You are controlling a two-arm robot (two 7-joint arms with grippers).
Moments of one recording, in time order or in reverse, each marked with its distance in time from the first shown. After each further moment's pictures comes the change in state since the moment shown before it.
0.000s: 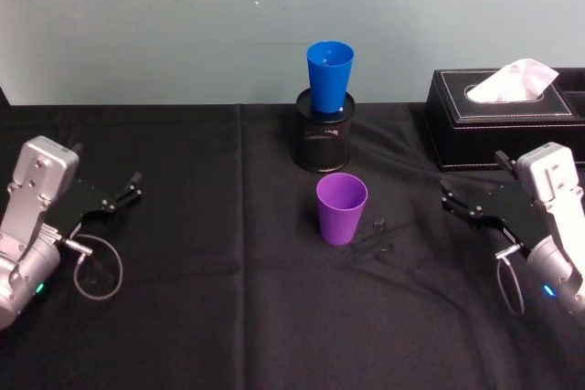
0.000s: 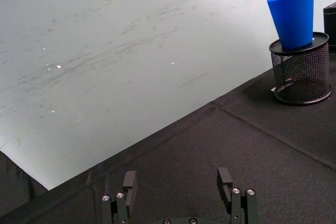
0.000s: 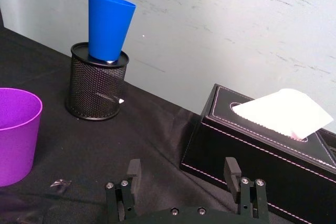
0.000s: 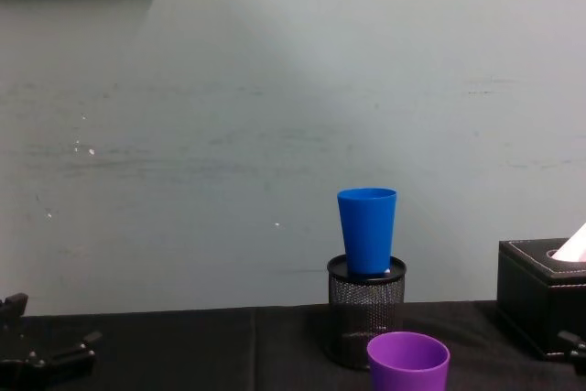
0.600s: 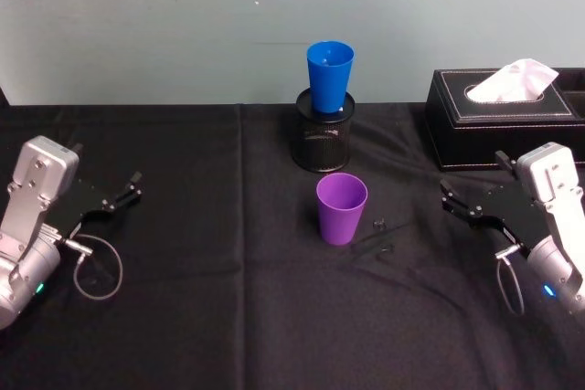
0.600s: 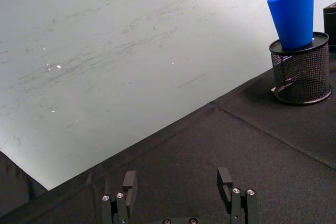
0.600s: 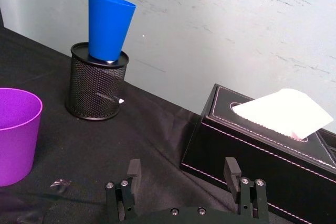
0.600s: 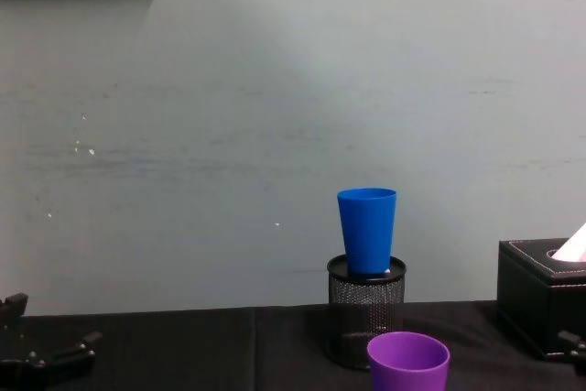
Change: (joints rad) left arm 0.000 0.000 0.000 0.000 0.000 0.000 0.000; right arm 0.000 0.000 0.000 0.000 0.000 0.000 0.000
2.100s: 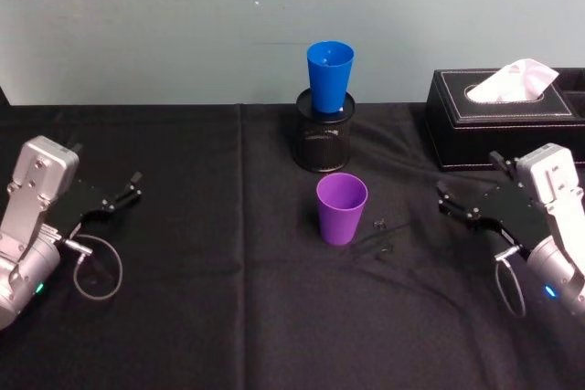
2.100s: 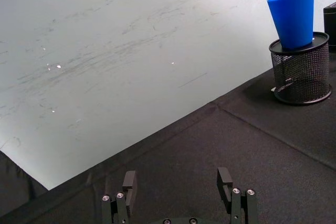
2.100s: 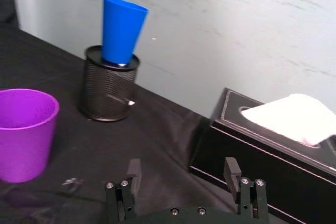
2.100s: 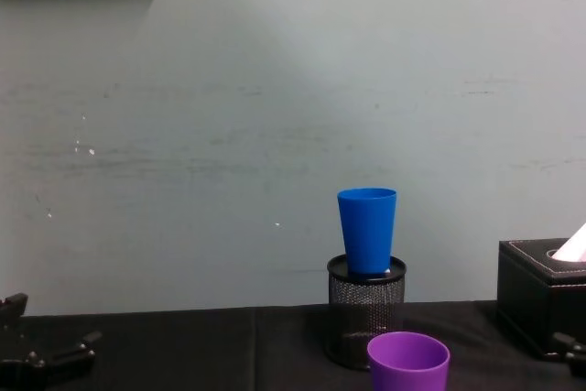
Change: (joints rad) left arm 0.000 0.000 0.000 0.000 0.000 0.000 0.000; right arm -0.006 0.002 0.015 -0.005 -0.004 -0.009 0.051
